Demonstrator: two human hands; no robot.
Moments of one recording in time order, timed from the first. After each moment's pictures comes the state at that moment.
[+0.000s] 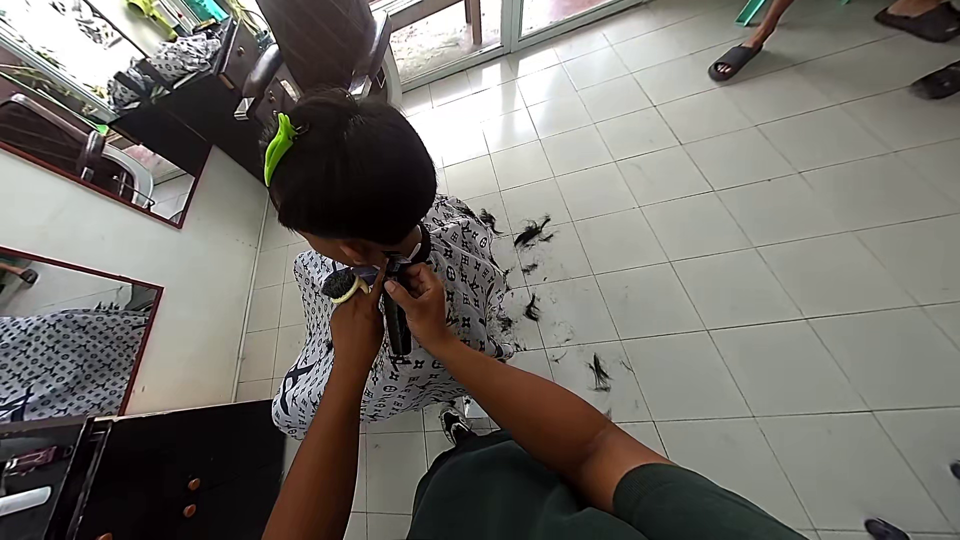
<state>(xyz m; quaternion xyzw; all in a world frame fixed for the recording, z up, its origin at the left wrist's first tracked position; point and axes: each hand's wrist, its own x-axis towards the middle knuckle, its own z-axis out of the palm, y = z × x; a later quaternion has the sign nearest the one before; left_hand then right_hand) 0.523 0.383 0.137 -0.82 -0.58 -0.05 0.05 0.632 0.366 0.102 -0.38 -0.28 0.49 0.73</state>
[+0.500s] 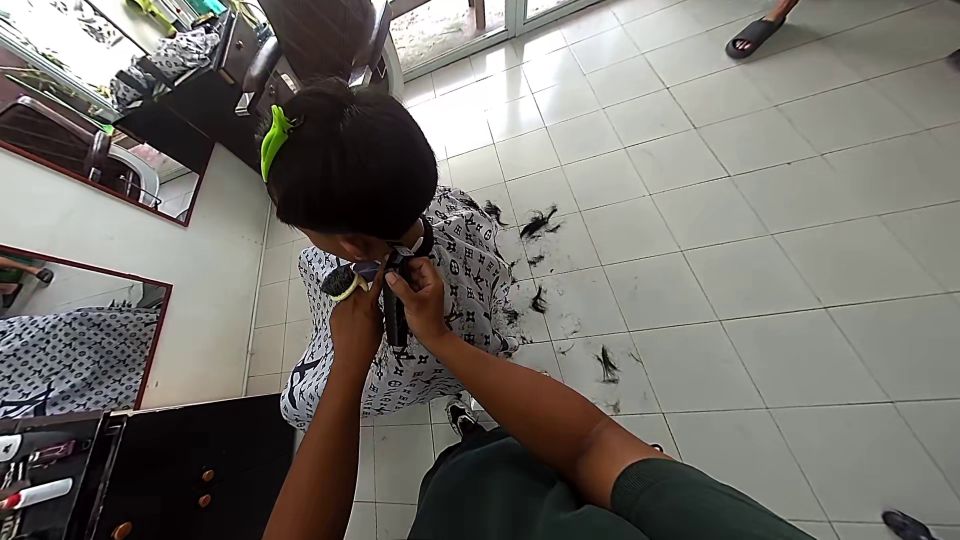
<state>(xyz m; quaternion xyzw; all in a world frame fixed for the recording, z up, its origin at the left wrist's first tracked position) 0.516 0.383 0.135 -0.82 -0.57 -0.04 0.06 0.620 0.371 0.096 -0.36 -0.26 0.47 0.76</state>
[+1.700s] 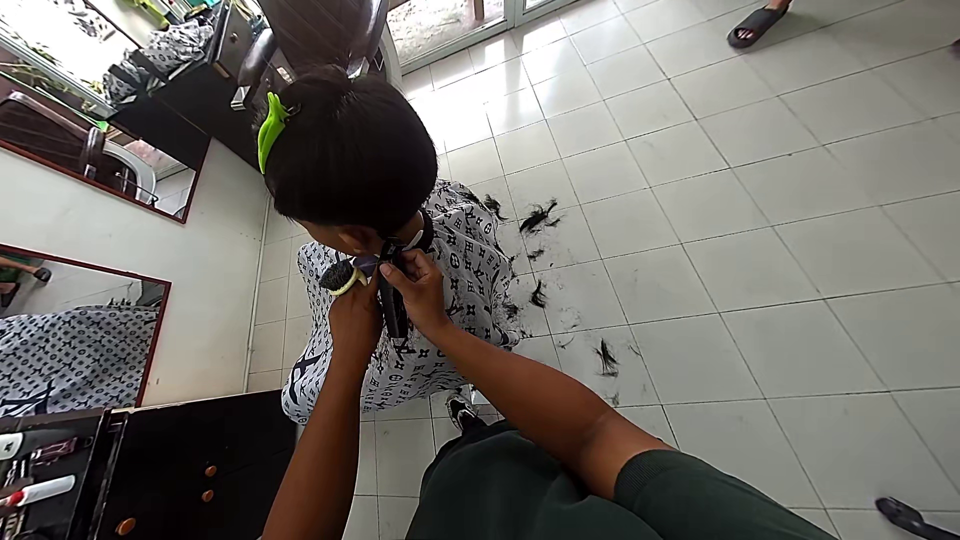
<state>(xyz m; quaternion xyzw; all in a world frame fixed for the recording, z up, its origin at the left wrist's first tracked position) 0.518 0.384 0.138 -0.81 -0.59 -0.01 0.03 0.629 0.372 0.104 -0.37 -0.29 0.50 0.73</state>
